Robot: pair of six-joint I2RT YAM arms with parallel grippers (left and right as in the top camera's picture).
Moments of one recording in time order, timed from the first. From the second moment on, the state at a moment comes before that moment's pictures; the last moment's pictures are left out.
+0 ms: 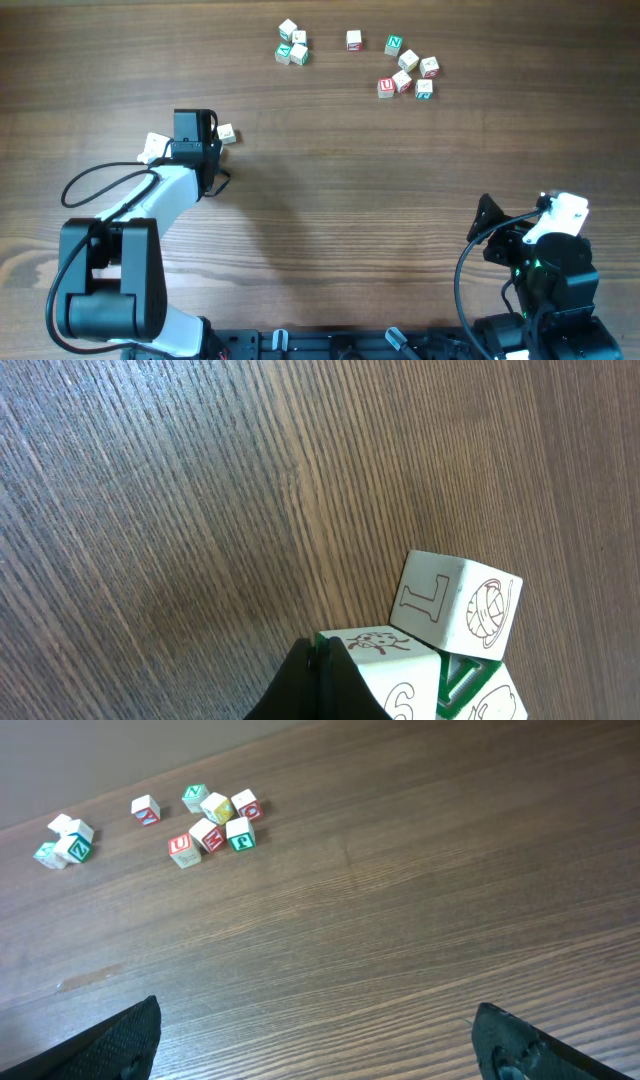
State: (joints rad) left arm -0.04 1.70 0.82 -0.17 -0.23 -1.30; right arm 0.17 0.39 0.65 -0.83 0.24 0.38
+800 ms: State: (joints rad) left arm -0.07 1.70 0.82 -0.20 -0.10 -1.27; right arm 0.17 0.39 0.65 -0.83 0.24 0.38
